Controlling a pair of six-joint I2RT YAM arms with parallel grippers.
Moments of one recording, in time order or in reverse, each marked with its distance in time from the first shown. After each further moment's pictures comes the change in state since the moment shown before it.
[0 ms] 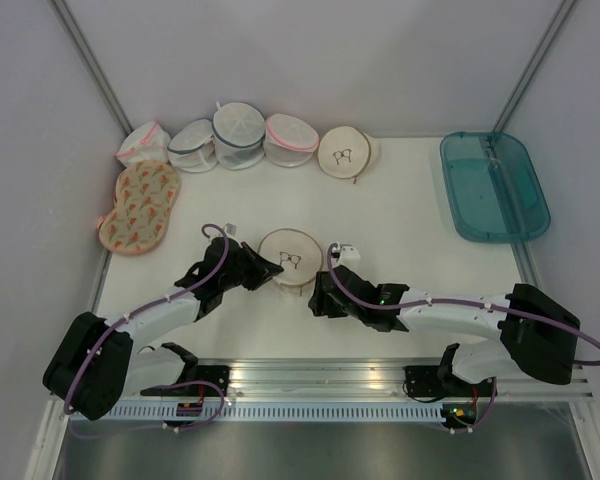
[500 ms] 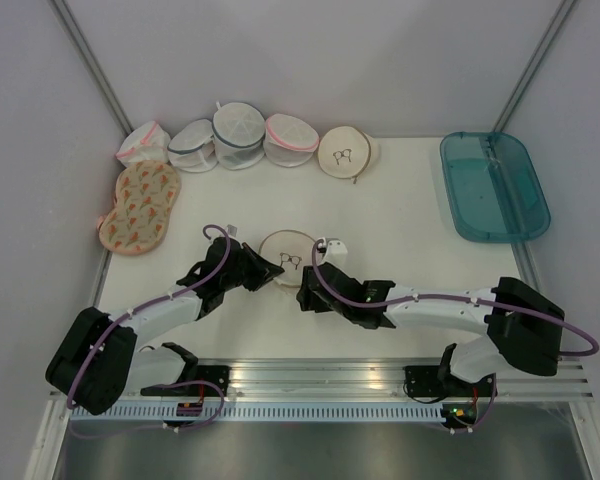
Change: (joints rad) left arm 0.000 0.036 0.000 0.011 0.006 -0.022; right arm 0.056 0.069 0.095 0.018 0.086 -0.026
